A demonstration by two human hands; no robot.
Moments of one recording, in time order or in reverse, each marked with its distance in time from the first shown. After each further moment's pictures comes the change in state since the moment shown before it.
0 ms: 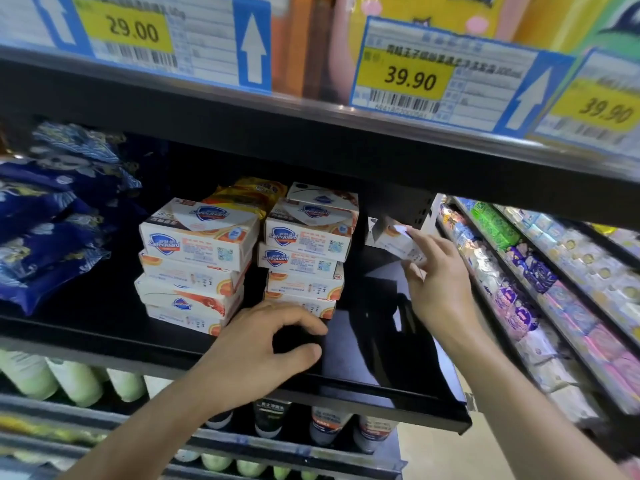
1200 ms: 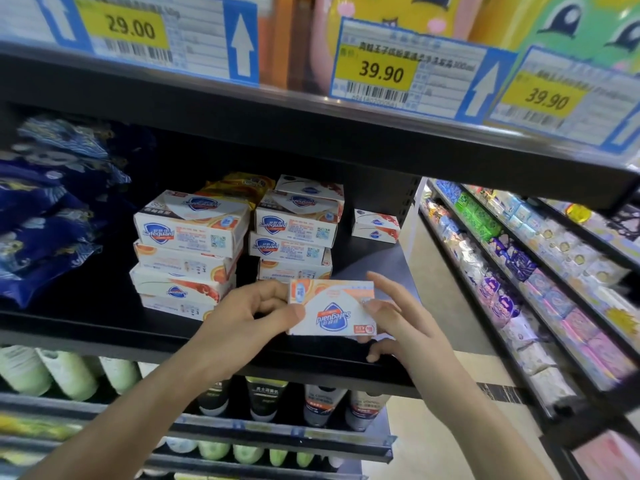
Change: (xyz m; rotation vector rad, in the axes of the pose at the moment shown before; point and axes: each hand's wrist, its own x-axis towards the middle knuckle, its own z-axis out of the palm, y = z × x) left_hand -0.005 0.016 -0.009 -0.454 -0.027 -0.146; right_hand -0.104 -0.059 -0.039 0.879 -0.462 0.357
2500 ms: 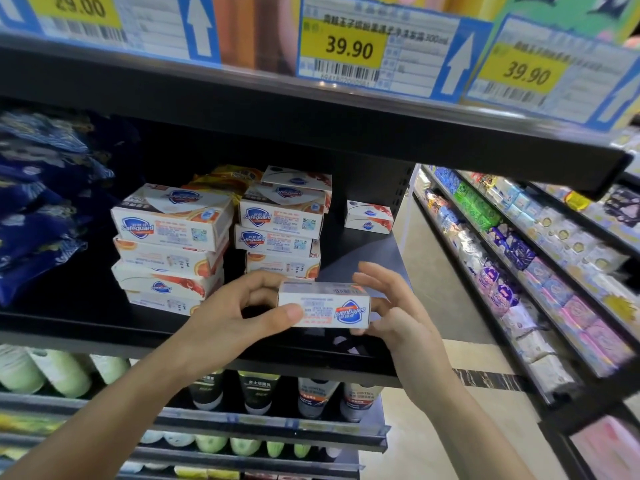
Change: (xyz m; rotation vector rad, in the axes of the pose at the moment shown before) left_hand -0.005 0.006 -0.001 0.070 -0.046 0.043; right_hand 0.014 0.029 -0.011 0.134 -0.006 -0.146
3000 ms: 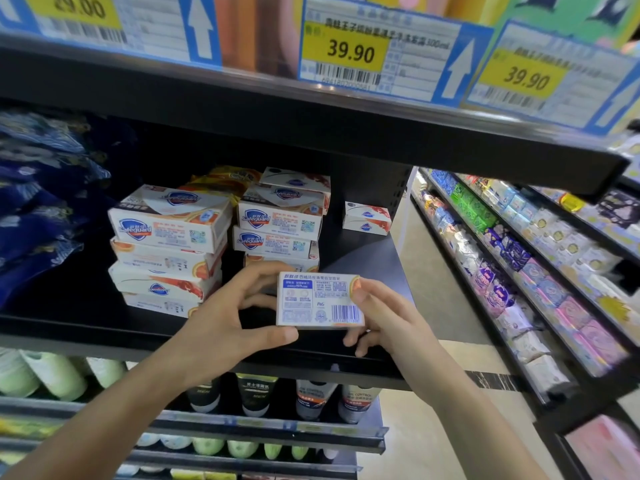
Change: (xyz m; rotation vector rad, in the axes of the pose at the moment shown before) left_hand -0.001 -0.009 -0.003 0.121 0.025 0.126; right_hand 0.005 -0.015 0.005 -0.117 -0.103 0.182
